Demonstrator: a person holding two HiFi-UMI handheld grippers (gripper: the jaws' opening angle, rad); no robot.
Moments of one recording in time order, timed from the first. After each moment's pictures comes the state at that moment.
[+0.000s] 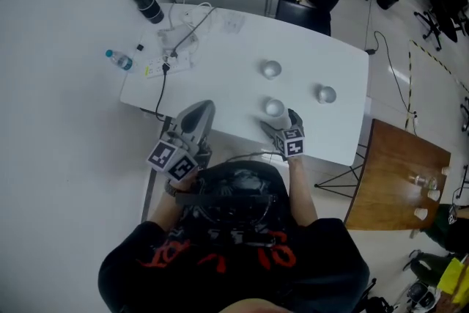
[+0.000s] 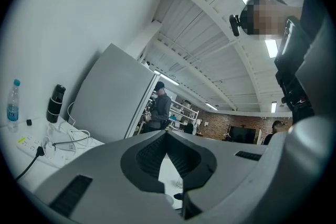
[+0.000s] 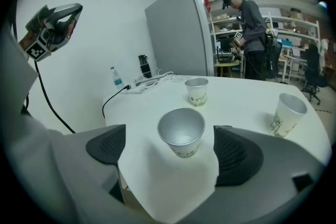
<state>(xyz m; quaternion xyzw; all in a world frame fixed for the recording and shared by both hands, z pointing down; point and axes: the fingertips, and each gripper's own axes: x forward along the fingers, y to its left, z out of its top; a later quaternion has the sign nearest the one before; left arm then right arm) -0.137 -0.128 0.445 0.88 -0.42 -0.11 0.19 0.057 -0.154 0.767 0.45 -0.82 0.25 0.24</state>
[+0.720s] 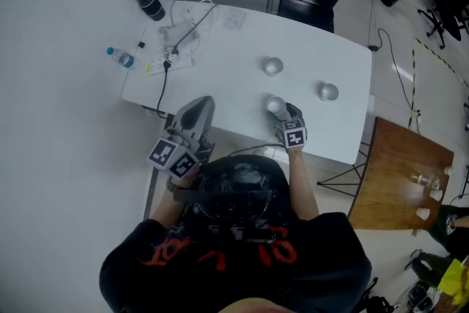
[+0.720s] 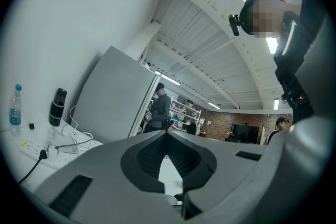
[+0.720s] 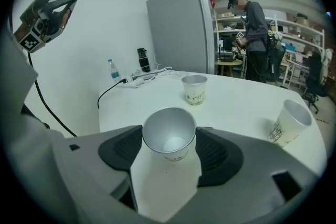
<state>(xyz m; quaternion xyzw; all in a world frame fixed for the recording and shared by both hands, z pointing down) -0.135 -0.132 0.444 0.88 -0.44 -0.10 0.18 0.065 -0.175 0.779 0.45 -0.82 0.23 0.28</state>
